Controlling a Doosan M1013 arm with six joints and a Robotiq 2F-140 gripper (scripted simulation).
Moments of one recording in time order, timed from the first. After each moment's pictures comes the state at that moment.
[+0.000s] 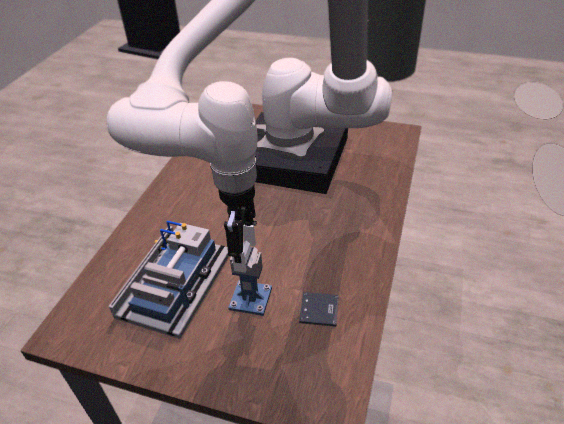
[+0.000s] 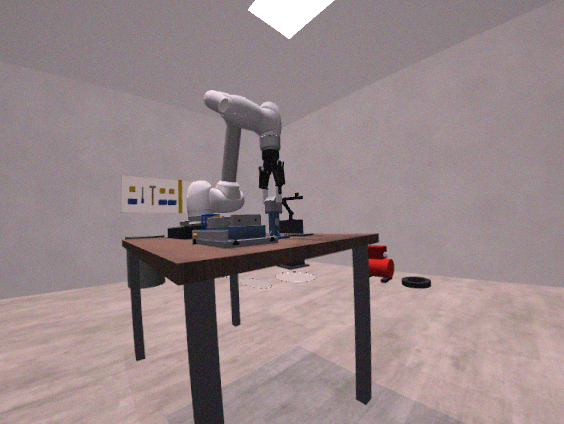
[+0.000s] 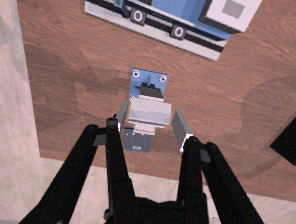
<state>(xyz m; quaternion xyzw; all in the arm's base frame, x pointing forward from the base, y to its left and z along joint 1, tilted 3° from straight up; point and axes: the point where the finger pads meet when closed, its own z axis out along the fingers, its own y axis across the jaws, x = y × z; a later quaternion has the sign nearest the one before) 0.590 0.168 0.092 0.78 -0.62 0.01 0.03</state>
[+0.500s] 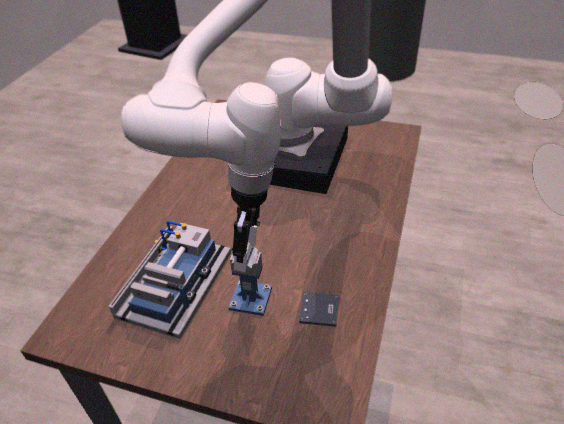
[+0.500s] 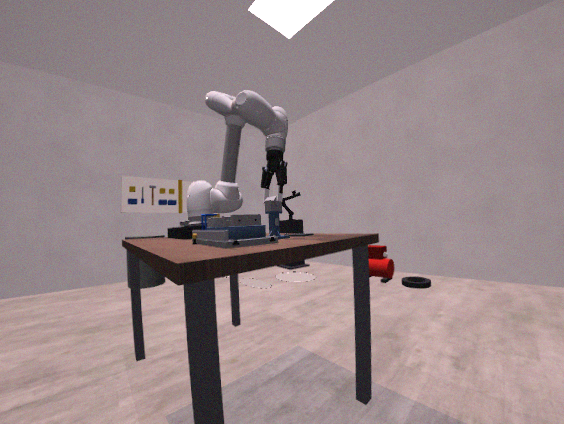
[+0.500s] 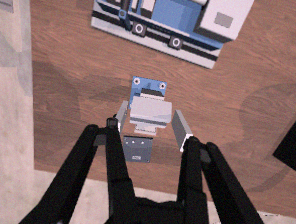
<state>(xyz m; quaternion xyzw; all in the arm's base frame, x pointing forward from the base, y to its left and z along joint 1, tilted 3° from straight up) 0.591 0.172 0.095 0.78 -0.62 0.06 0.06</state>
